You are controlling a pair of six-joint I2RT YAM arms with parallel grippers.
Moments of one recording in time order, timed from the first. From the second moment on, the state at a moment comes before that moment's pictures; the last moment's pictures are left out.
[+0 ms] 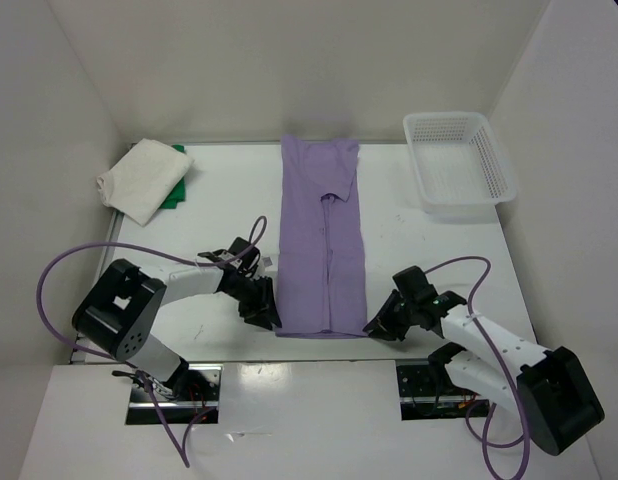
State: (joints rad) left arm -0.51 1.53 0.67 -0.43 0.56 -0.69; right arm 0.48 0.94 0.30 -0.49 -0.26 1.22
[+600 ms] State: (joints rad) left arm -0.56 1.57 0.67 -0.43 0.60 -0.69; right arm 0.61 1.03 0.35 -0.47 -0.28 1.20
